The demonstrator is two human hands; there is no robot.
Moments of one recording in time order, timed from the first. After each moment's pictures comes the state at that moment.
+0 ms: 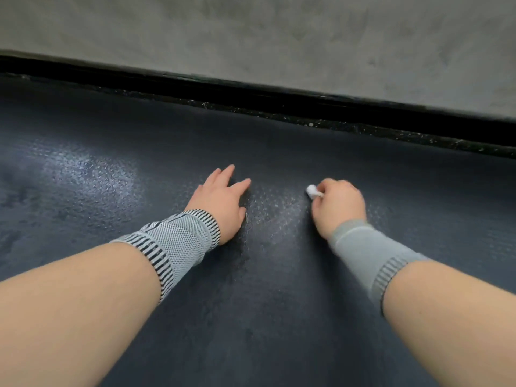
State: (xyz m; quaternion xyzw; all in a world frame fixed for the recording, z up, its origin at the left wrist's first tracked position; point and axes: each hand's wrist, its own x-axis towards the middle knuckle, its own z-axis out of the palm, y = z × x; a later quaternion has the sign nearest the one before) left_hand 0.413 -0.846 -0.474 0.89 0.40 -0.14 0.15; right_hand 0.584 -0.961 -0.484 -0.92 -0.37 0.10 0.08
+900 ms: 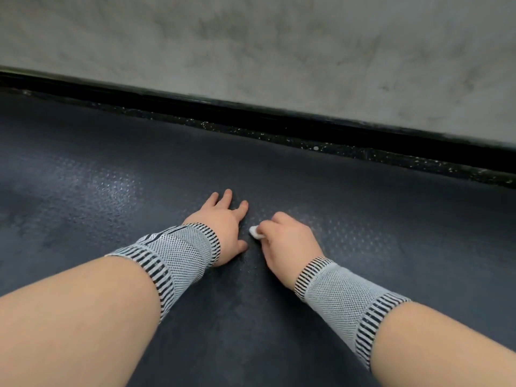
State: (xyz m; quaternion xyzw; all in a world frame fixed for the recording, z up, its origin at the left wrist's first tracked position) left_hand 0.448 -0.818 -0.474 0.87 0.37 -0.31 0.13; right_hand 0.552 -0.928 -0.489 -0.77 -0.61 0.16 0.11
